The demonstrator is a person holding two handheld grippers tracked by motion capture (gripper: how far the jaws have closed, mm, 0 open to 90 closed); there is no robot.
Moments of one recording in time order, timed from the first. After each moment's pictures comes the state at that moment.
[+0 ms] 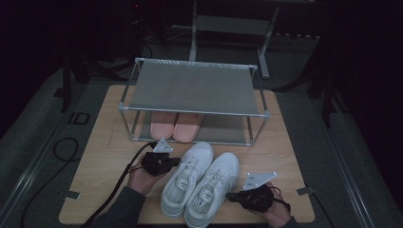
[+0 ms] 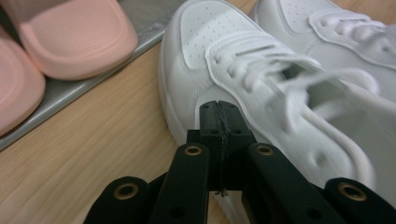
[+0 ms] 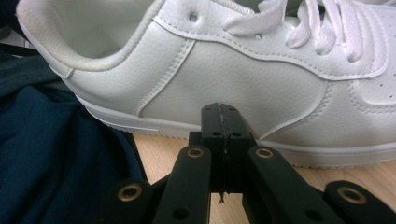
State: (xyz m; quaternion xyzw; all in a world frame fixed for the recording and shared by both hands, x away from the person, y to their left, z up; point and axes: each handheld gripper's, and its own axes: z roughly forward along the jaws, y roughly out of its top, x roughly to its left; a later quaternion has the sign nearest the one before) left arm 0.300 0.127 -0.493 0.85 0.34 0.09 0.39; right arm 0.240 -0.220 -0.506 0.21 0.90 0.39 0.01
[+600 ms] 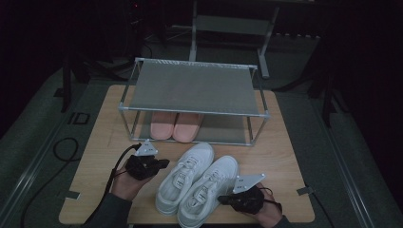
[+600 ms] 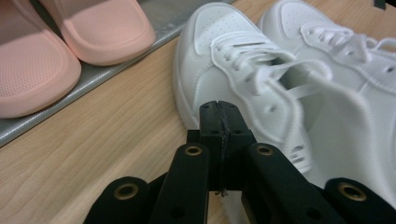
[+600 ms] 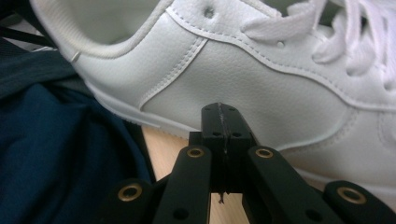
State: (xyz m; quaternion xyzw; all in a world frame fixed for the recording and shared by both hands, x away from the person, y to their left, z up) left arm 0.281 0.157 -0.477 0.84 0.35 0.10 0.40; right arm 0.236 -0.193 -0.511 0.18 0.90 0.39 0.00
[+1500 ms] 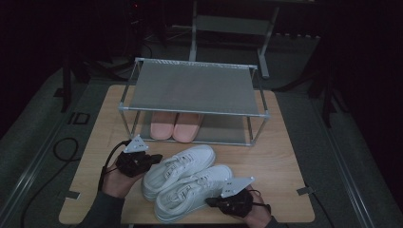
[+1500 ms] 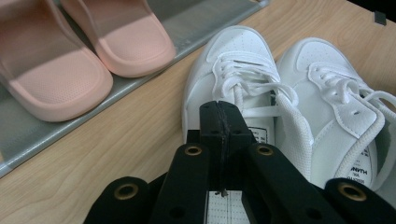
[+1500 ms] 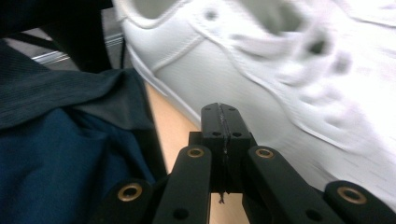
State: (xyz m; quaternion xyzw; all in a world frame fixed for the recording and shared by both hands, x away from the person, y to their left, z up) left arm 0.279 0.177 -0.459 0.83 0.36 0.12 0.41; right arm 0.226 -0.166 -0.500 0.15 0.90 0.41 0.01
